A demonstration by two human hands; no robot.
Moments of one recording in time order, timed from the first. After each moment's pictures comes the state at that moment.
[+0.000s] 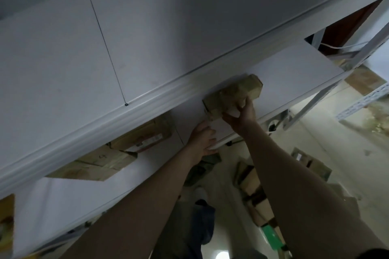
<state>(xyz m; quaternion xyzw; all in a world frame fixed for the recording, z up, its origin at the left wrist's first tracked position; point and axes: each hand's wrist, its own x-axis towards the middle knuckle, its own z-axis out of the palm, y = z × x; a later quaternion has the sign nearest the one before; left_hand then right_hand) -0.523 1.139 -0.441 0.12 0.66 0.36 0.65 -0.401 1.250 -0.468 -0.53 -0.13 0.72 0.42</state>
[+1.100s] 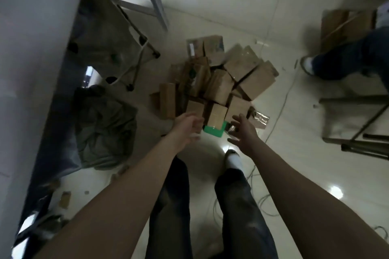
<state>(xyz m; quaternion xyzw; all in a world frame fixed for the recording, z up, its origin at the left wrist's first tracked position) -0.209 1.016 -0.687 0.24 0.65 -0.02 0.72 -0.036 0.897 -0.721 -0.68 0.20 0.60 0.38</state>
